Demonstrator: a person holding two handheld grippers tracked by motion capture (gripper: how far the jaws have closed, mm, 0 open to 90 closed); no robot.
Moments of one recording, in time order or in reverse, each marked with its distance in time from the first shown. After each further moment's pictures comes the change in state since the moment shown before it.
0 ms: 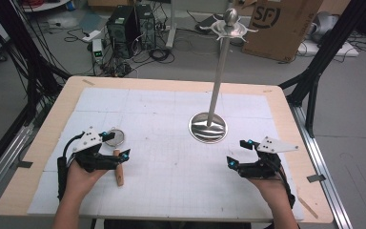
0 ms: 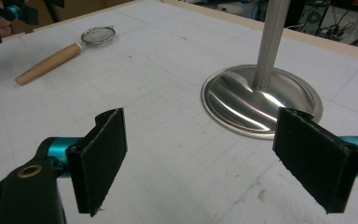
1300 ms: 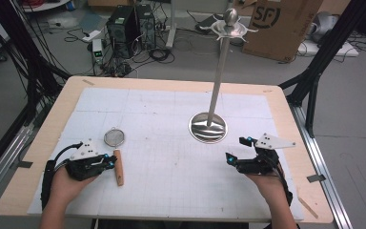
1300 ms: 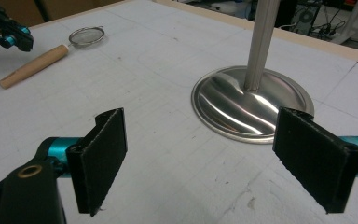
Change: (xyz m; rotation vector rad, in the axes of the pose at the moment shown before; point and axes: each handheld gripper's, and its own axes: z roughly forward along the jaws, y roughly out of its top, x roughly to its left) left arm 0.009 -0.029 -0.021 0.255 -0.093 0.083; right arm -0.006 0.003 0.008 0.001 -0.026 0.004
